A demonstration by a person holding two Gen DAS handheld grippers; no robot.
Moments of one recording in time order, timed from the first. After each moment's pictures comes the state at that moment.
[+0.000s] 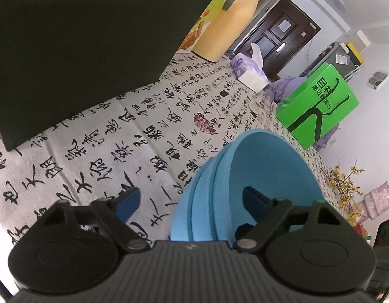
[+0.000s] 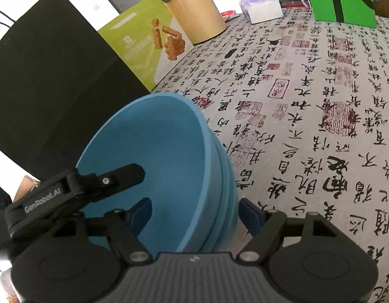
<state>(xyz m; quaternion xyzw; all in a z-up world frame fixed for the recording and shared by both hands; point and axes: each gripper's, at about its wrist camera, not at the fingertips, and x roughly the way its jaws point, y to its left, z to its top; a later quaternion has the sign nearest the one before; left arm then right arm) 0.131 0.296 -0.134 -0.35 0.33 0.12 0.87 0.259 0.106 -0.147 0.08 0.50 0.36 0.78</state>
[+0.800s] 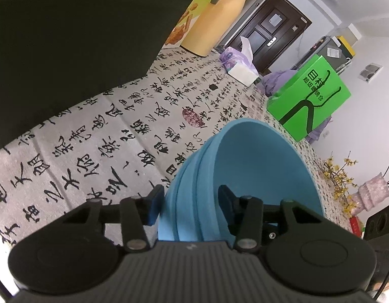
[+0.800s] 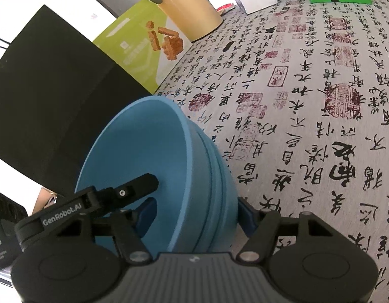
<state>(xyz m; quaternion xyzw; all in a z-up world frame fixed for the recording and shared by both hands) 0.135 0.287 -0.135 -0.34 0.33 0.10 0.87 0.264 0.095 -0.153 0.13 0.52 0.37 0.76</state>
